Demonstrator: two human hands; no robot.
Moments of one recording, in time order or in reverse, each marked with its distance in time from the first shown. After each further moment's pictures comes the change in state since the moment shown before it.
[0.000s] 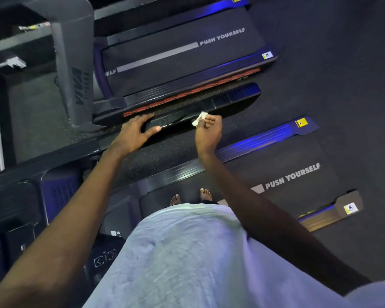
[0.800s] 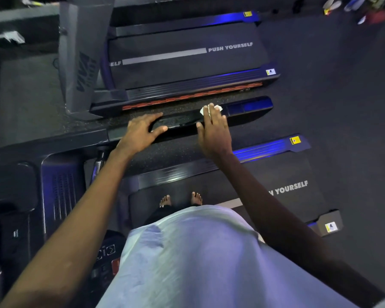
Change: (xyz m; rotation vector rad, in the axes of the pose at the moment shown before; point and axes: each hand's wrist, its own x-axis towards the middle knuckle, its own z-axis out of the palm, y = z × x) left_hand -0.013 -0.015 0.004 -0.056 0.128 0.061; right_hand 0.007 -0.011 -0.012 -1.036 -0.481 -0.785
